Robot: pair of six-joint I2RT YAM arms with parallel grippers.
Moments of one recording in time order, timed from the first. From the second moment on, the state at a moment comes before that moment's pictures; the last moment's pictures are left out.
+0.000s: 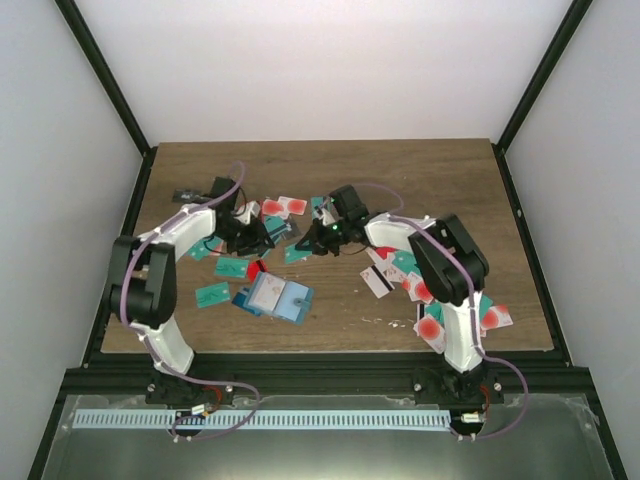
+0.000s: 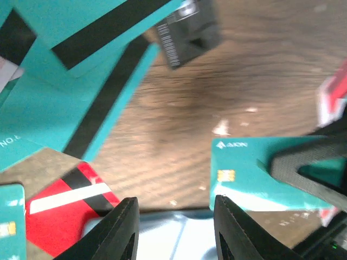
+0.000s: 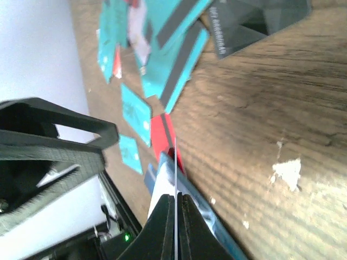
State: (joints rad) left arm -0.21 1.80 1.17 -0.70 0.51 -0.35; right arm 0.59 2.06 1.29 -0.08 -0.76 0.89
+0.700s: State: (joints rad) left arm -0.44 1.10 1.02 -0.67 0.71 -0.35; right arm 0.55 1.34 0.99 -0.43 -1.00 0.15
